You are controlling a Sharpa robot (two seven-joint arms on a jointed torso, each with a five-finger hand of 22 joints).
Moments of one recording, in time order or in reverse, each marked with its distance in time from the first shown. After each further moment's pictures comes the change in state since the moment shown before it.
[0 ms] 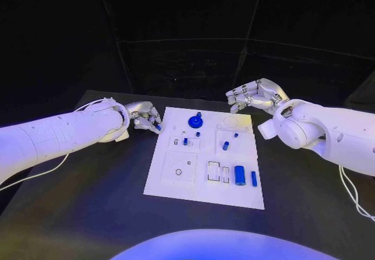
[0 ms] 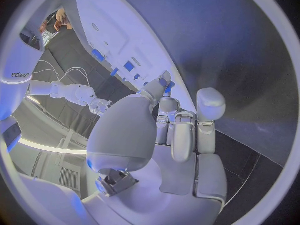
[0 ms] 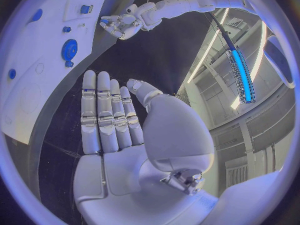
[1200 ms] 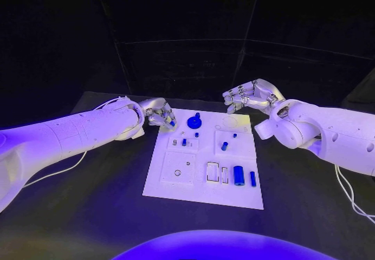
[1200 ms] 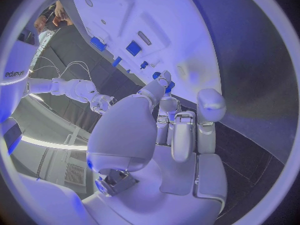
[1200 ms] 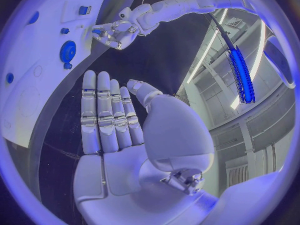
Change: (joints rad) left arm -0.009 0.134 0.005 -0.086 0.061 -0.051 0.028; left_hand 0.003 0.002 0.000 0.000 0.000 -0.001 0.001 -0.001 -0.003 0.000 0.000 -0.004 -0.020 0.000 0.000 0.000 0.000 0.000 0.010 -0.003 0.008 0.009; right arm -0.001 0.016 0.000 -0.007 0.000 0.004 0.001; right_hand -0.005 0.005 0.003 0.003 0.000 -0.004 0.004 0.000 0.000 0.000 0.000 0.000 -0.001 0.000 0.000 0.000 -0.001 0.000 0.000 0.000 -0.004 -0.002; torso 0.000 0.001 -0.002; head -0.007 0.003
